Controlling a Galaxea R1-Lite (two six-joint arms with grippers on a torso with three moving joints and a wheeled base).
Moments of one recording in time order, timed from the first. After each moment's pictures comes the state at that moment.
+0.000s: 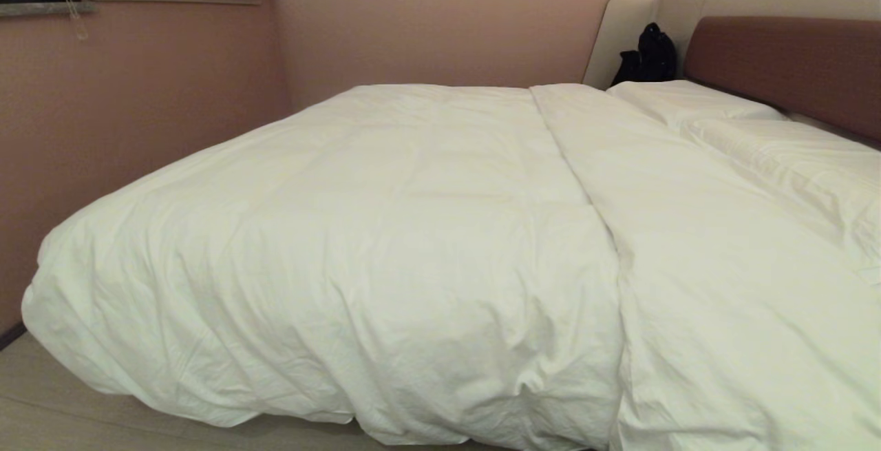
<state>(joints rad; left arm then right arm) 0.00 0.00 0.00 -0.01 0.02 -0.03 -0.01 0.00 0.00 -0.04 0.00 -0.02</state>
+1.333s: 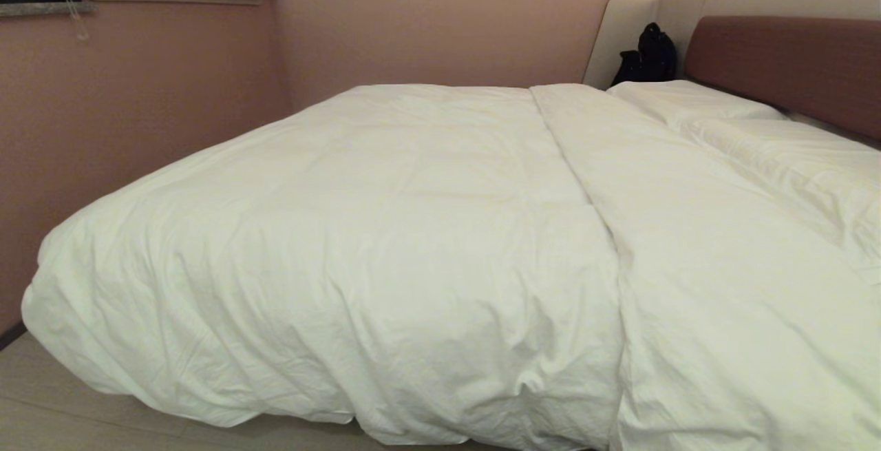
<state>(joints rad) 0.00 0.00 0.00 -0.01 0.02 -0.03 -0.03 0.76 -0.47 0.17 -0.29 0.15</state>
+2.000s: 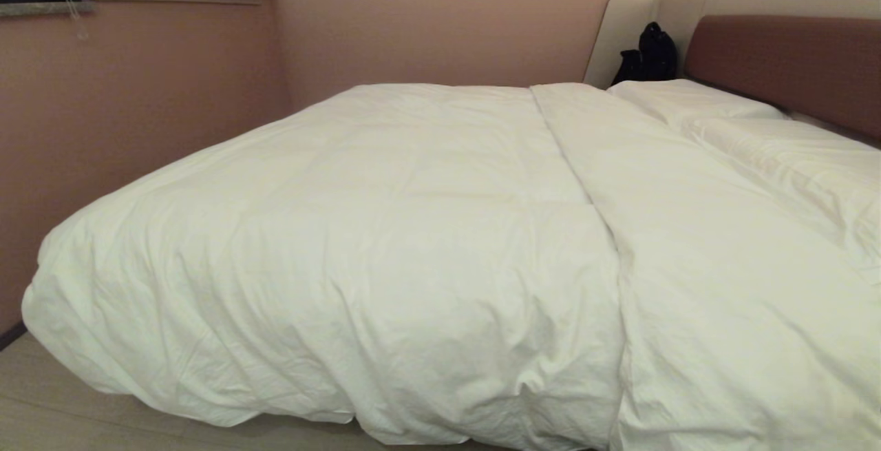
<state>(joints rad) 0.00 0.00 0.00 -0.01 0.02 -0.03 -0.77 1.37 -0.51 -0.04 -0.10 0.23</state>
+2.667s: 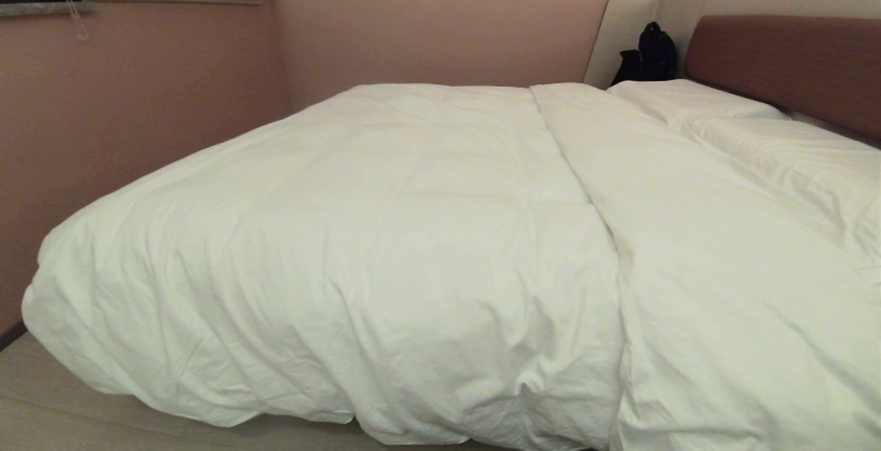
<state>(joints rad) 0.00 0.00 0.00 -0.01 0.02 -0.03 -1.12 1.74 -0.50 -0.13 0.45 -0.18</state>
